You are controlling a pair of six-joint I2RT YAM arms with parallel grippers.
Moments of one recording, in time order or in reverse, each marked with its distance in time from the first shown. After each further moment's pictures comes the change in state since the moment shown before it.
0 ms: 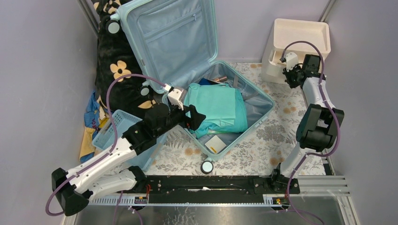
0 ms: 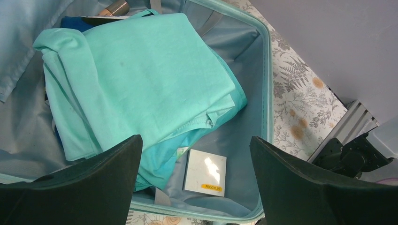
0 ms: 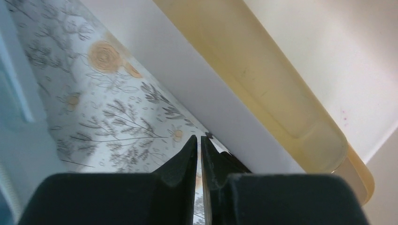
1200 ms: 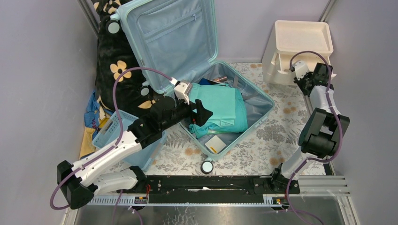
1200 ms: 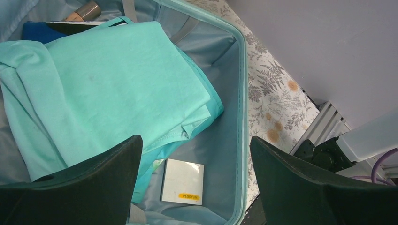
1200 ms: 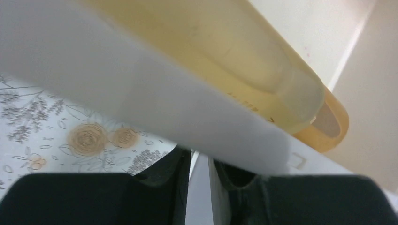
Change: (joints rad) left arm 0.000 0.116 0.112 0.001 0.071 -0.055; right arm -0.106 -0.072 -0.162 0.123 0.159 -0.225
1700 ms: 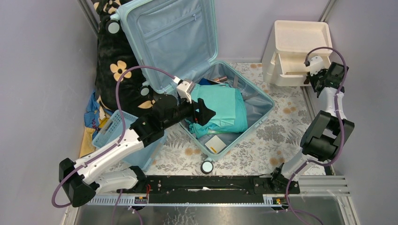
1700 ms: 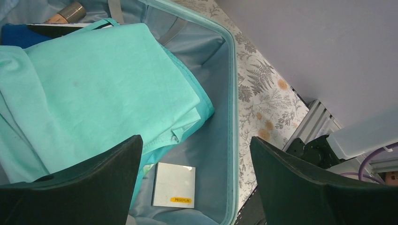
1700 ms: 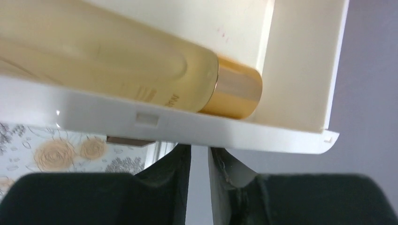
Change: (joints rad) left arm 0.000 0.036 0.020 0.022 0.038 -0.018; right arm -0.107 -0.037 0.017 0.066 -0.053 0.068
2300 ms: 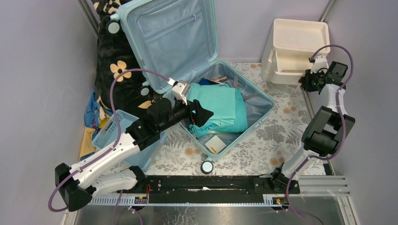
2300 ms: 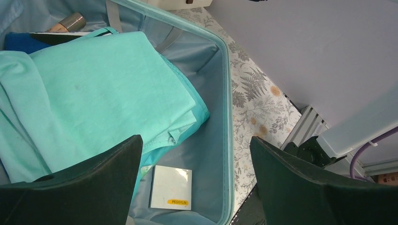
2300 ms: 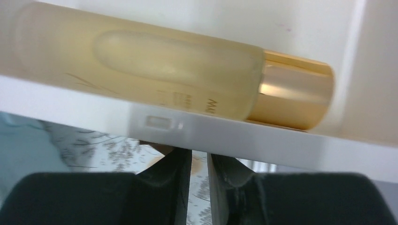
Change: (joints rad) left arm 0.000 -0.067 -0.043 0.039 0.000 -0.013; right arm -0.002 0.080 0.089 -0.097 -0.227 0.368
